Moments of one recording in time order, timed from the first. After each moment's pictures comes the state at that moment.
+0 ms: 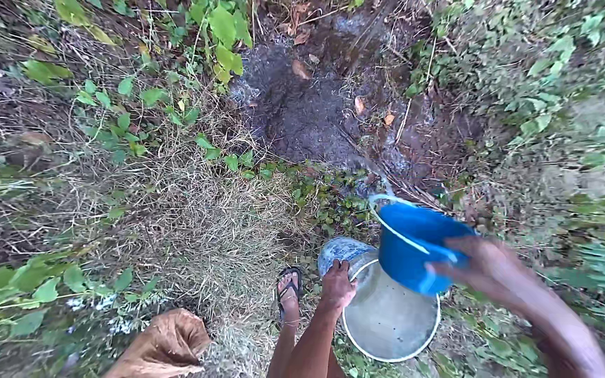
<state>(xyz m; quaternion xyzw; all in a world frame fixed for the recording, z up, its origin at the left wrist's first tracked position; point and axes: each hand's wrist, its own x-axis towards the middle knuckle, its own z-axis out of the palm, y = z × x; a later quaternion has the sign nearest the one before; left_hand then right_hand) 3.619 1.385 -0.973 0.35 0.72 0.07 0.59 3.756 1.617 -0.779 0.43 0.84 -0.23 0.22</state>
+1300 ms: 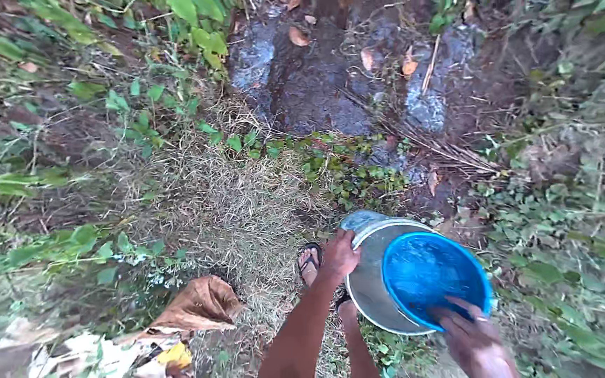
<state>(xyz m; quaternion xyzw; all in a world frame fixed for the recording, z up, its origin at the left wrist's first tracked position) 3.634 1.374 -0.977 0.39 0.76 0.09 0.51 3.927 1.397 -0.849 0.38 0.88 -0.28 0.03</state>
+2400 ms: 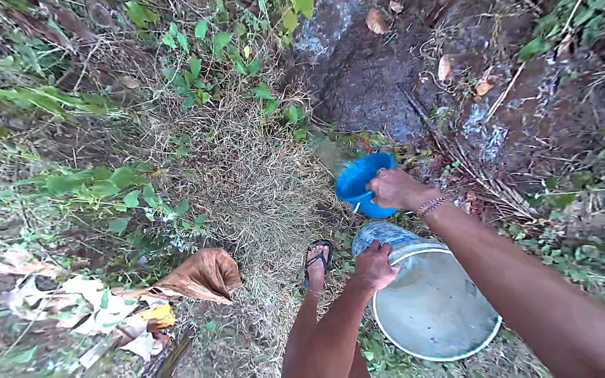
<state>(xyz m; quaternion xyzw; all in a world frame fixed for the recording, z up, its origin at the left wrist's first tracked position) 3.629 1.360 -0.973 0.35 0.75 0.14 0.55 3.538 1.568 -0.941 0.10 0.90 -0.19 0.38</state>
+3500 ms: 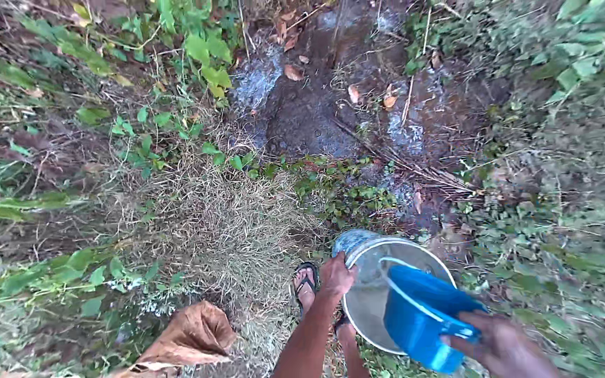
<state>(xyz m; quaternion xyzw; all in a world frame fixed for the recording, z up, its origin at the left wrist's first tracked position) 3.632 1.379 -0.956 0.34 0.77 0.01 0.55 3.917 1.478 -0.800 0.46 0.74 -0.44 0.22</state>
